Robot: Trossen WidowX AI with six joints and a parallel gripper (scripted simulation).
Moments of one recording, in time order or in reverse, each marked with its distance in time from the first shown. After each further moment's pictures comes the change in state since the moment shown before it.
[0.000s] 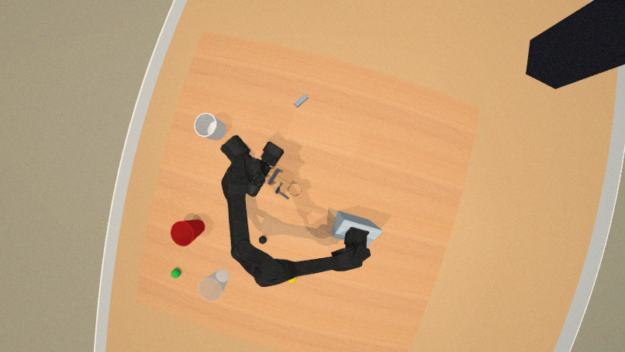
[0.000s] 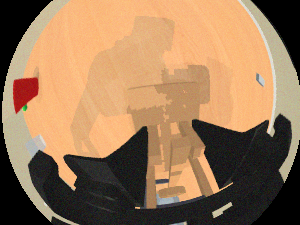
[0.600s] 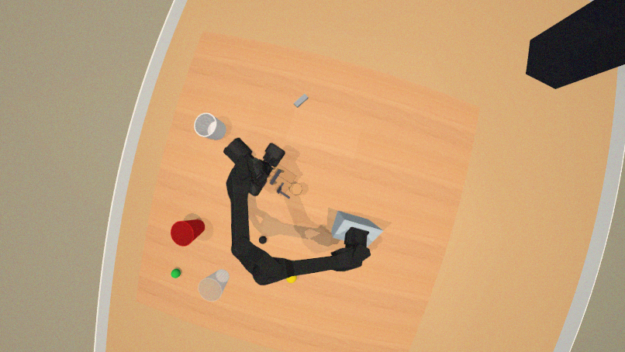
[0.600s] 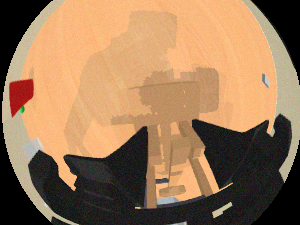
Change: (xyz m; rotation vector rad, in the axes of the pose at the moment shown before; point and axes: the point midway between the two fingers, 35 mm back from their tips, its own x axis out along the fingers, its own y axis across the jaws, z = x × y) arm 0.025 0.000 -0.001 0.005 0.002 0.003
